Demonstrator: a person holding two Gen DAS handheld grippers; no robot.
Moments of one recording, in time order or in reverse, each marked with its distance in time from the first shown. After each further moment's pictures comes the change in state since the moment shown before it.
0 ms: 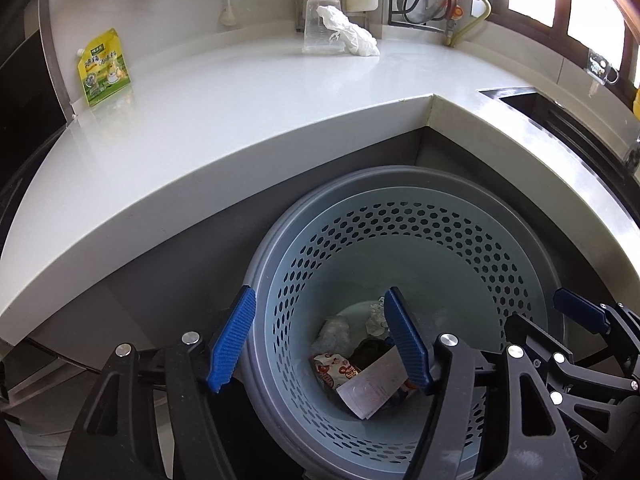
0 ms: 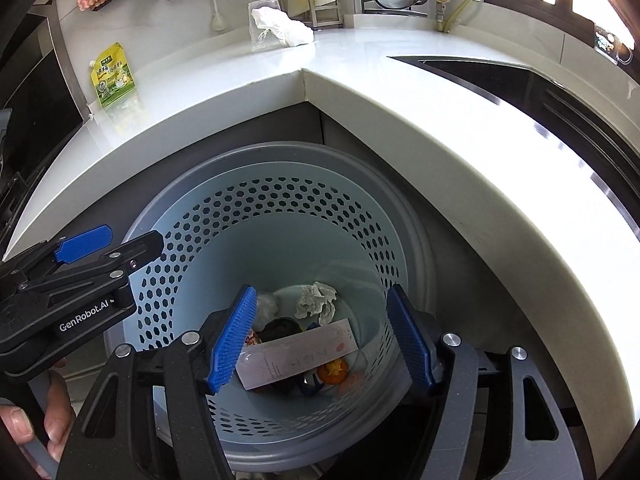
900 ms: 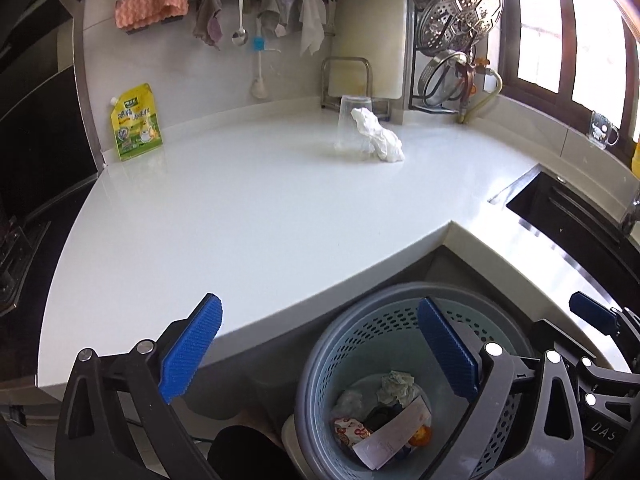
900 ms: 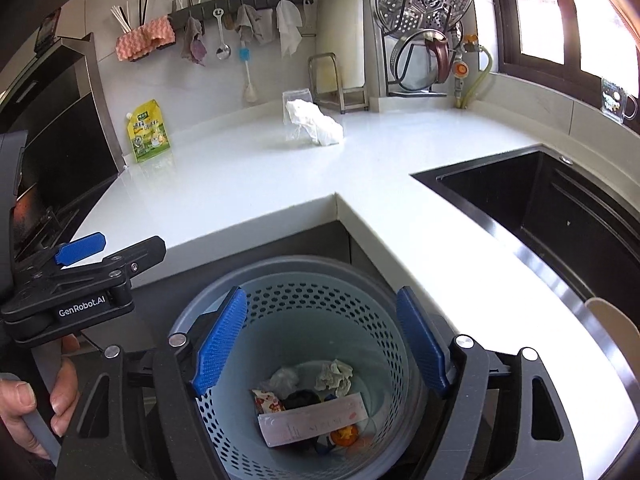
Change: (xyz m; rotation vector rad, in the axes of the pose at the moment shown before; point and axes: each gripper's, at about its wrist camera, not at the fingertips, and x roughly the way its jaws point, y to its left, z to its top) left arm -0.060 0.035 0.061 -0.046 -0.230 0.025; right arm -0.054 0.006 0.066 -0.053 -0.238 0.085
